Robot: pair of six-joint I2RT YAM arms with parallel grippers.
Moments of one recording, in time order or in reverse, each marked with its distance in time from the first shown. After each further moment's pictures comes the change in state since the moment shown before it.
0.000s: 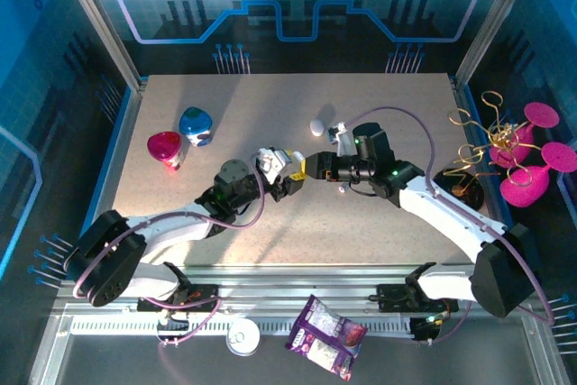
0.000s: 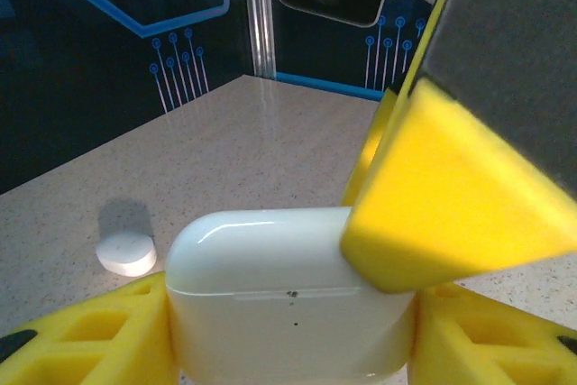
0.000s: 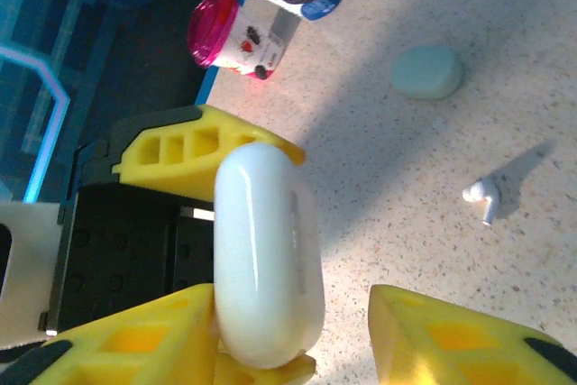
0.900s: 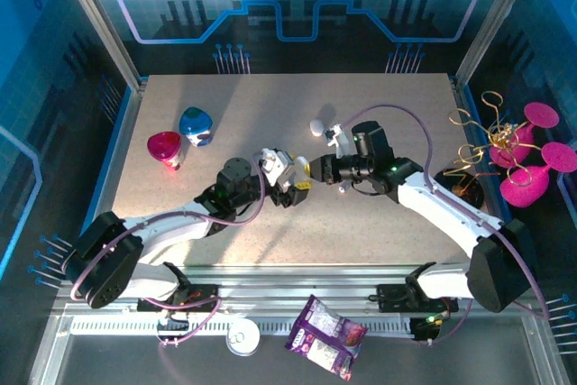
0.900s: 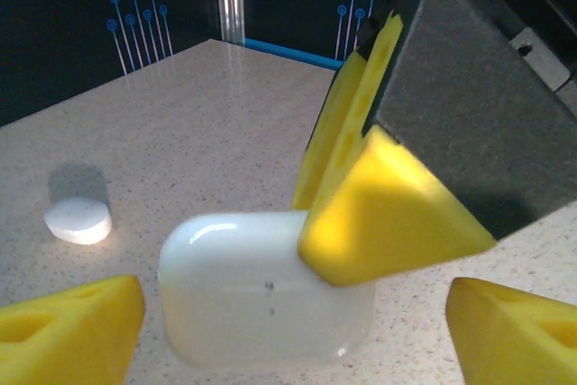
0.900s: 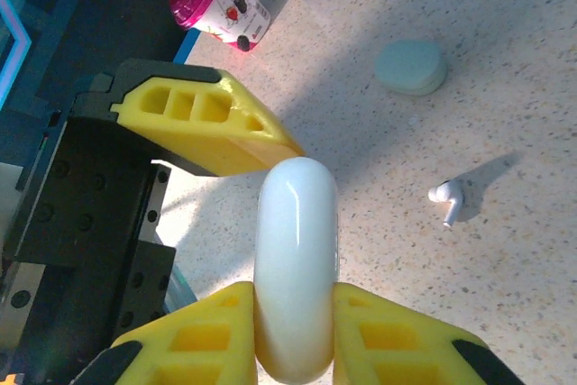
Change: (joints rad) left arm -0.002 -0.010 0.025 -0.112 0.071 -0.060; right arm -0.029 0.026 0.023 -0.077 -0.026 -0.204
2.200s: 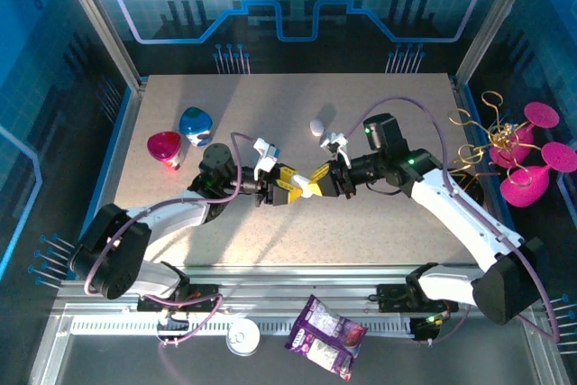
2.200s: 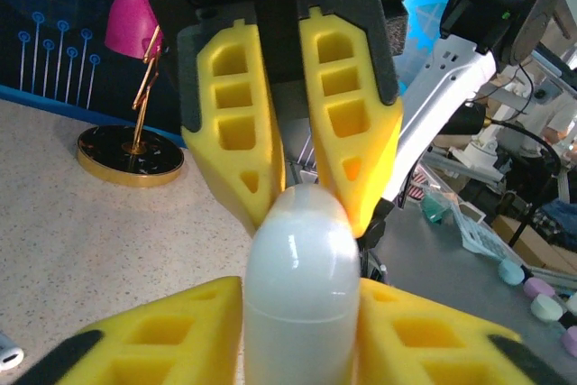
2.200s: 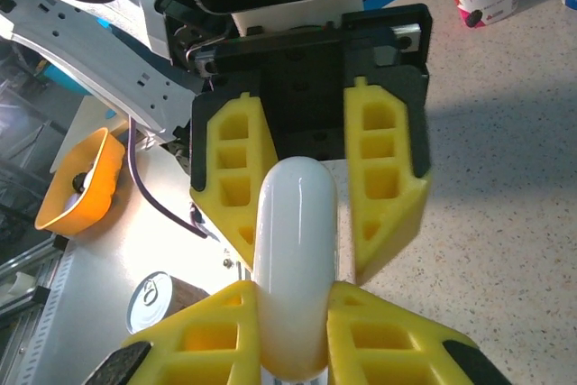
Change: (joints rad) left arm 0.171 0.065 0.041 0.279 0.863 -0.420; right arm -0.036 -0.069 0.137 -0.337 -0.452 -0.569
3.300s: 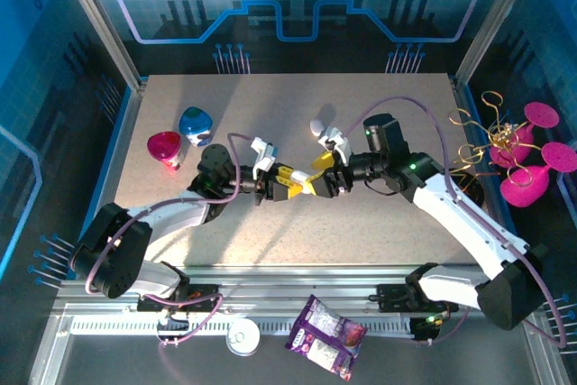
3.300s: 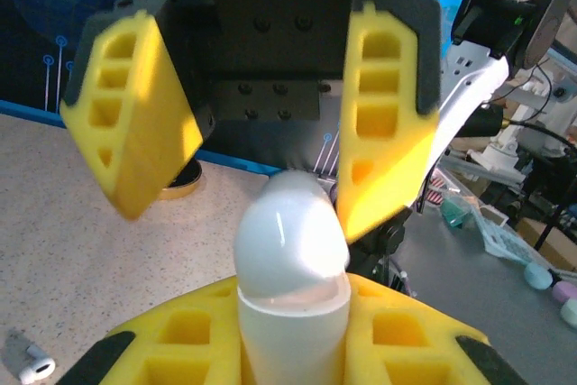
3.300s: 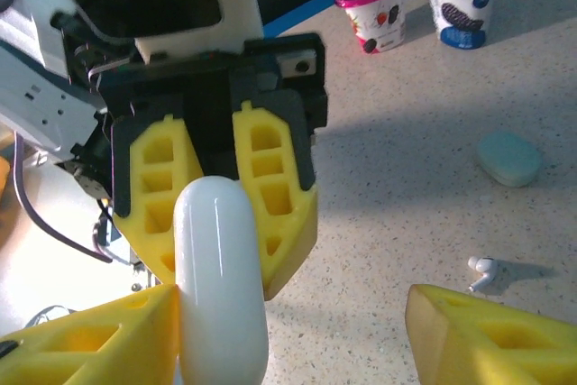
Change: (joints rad) left arm 0.006 0.005 -0.024 0.064 -0.031 0.028; right arm 0.030 -0.047 -0.011 0.091 0.246 0.032
